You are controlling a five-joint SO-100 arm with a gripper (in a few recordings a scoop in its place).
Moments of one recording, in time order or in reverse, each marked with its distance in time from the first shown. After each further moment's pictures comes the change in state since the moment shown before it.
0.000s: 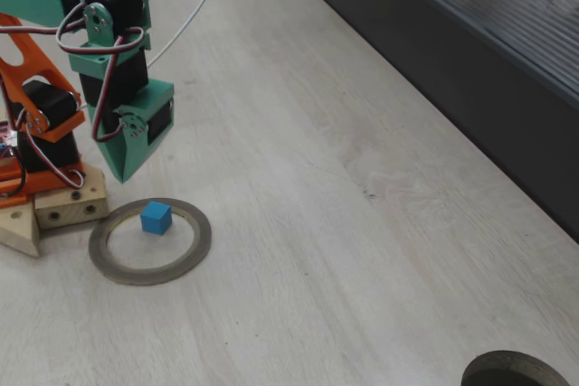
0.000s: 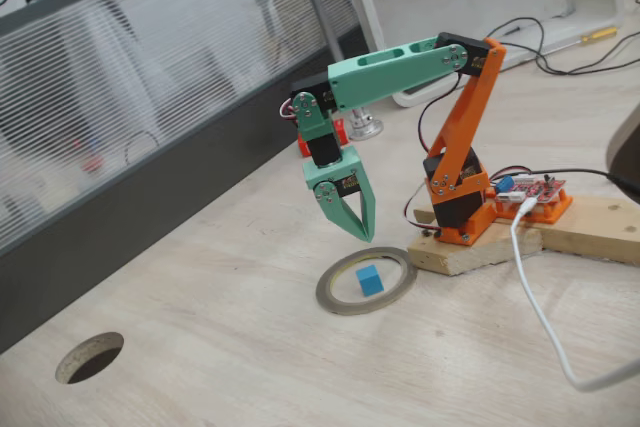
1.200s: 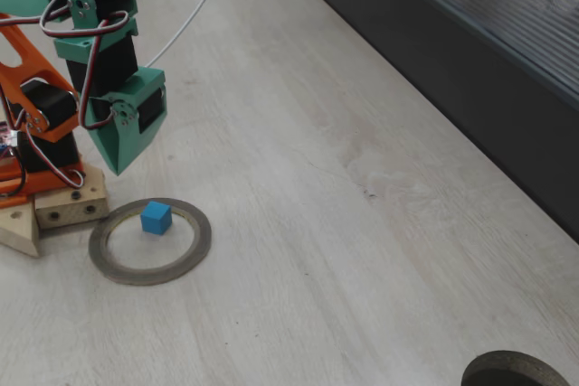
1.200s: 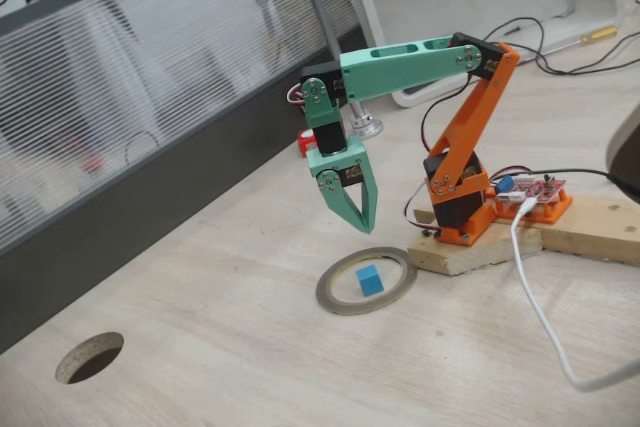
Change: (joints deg) arm 0.4 4.1 0.0 0.5 0.0
